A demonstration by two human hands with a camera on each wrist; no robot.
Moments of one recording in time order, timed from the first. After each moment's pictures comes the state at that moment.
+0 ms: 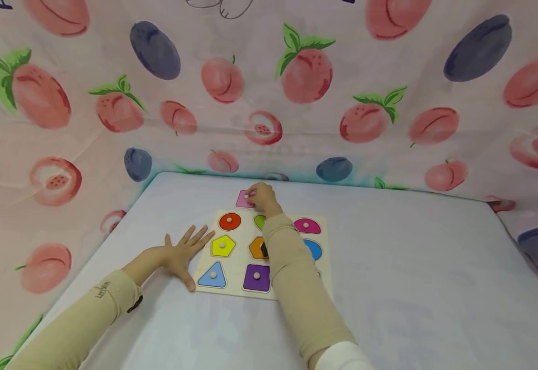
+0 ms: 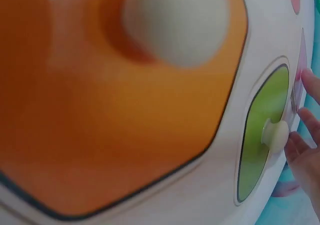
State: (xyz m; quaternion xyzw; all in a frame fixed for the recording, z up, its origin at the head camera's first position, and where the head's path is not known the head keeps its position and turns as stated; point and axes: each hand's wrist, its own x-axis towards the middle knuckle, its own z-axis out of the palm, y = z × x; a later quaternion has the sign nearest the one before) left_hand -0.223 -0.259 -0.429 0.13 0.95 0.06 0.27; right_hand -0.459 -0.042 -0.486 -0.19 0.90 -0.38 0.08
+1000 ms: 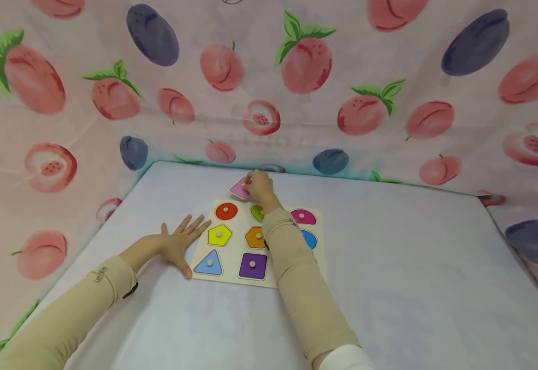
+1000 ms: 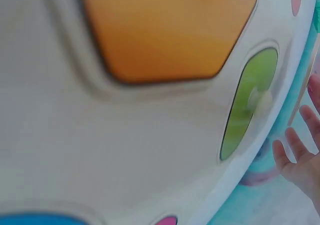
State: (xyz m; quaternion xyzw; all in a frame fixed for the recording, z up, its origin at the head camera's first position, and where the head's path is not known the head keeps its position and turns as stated) left_hand -0.226 -0.263 -0.430 0.15 0.95 0.07 0.27; right_hand -0.380 -0.041 -0.411 -0.17 0.94 -0.30 0.02
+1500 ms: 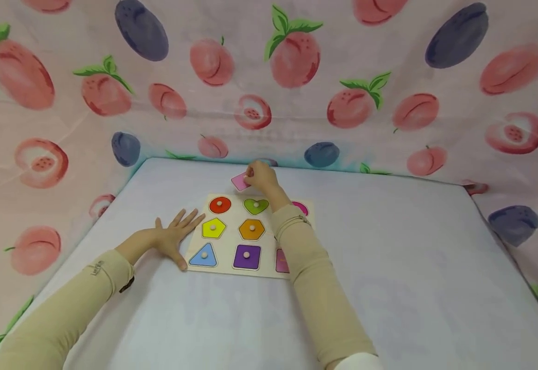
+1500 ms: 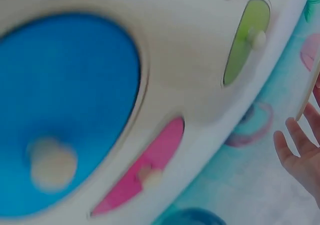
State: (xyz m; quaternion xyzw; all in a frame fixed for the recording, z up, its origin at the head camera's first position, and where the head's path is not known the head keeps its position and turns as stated) left_hand -0.226 -0.262 -0.426 0.15 0.95 0.07 0.27; right_hand -0.371 -0.010 -0.391 -0.21 0.94 -0.27 -0.01
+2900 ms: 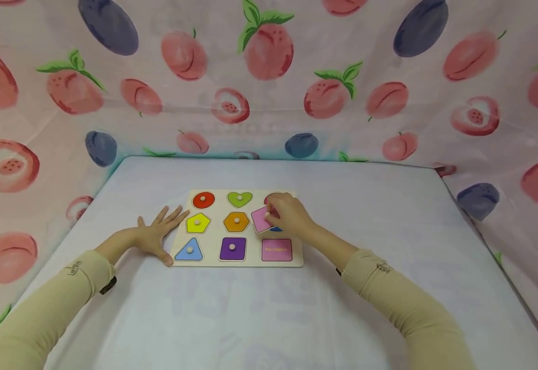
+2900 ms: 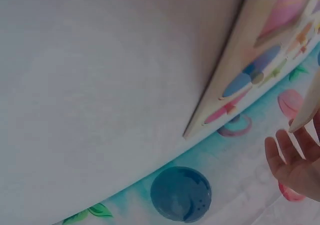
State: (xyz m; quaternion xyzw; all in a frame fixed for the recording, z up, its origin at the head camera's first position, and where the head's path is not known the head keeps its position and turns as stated) left_hand -0.224 -0.264 -0.425 0.17 0.94 0.13 0.26; right_hand -0.238 0.105 -0.388 -0.29 0.93 -0.22 -0.05
